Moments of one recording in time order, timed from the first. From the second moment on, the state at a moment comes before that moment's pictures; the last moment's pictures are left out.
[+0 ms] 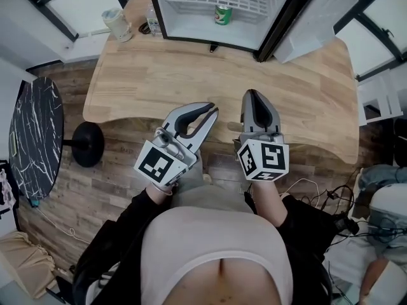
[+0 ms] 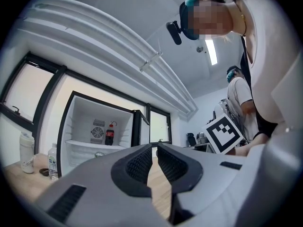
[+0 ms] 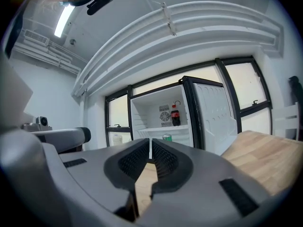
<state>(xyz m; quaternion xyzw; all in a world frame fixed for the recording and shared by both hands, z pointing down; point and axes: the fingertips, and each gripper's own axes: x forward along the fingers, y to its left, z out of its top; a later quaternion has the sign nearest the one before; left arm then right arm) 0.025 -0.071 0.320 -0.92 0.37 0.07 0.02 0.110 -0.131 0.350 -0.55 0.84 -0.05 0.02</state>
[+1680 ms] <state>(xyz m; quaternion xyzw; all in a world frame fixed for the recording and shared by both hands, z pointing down) -0.044 0.070 0.305 -0.93 0.35 0.08 0.02 0.015 0.041 0.322 -0.52 0.86 -0.02 0.03</state>
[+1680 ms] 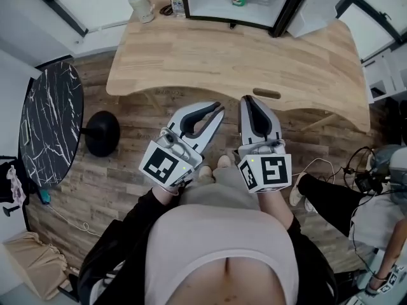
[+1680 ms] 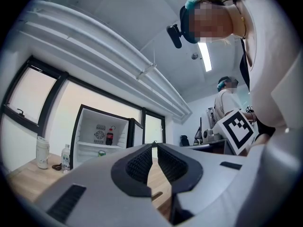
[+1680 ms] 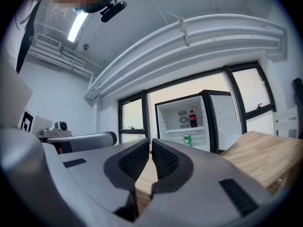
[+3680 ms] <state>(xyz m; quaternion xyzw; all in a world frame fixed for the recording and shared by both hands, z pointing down) 0.044 0.329 0.305 -0.93 0.37 0.09 0.01 0.093 0.303 0.313 -0.49 0.87 0.00 0.04</state>
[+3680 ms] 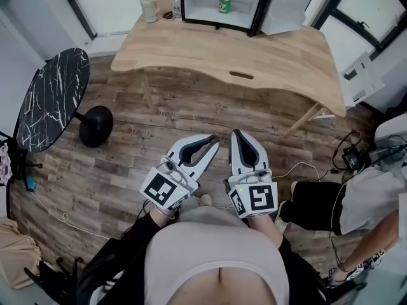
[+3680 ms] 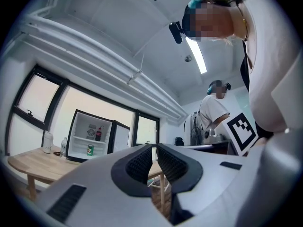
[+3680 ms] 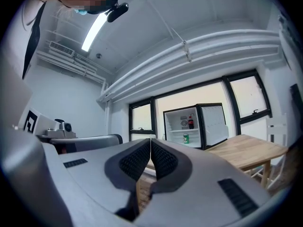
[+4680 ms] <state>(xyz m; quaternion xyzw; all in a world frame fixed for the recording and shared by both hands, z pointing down) 0.052 0.332 0.309 -0.93 0.36 0.09 0.00 0.096 0.302 0.323 -0.48 0.87 -0.02 0.03</state>
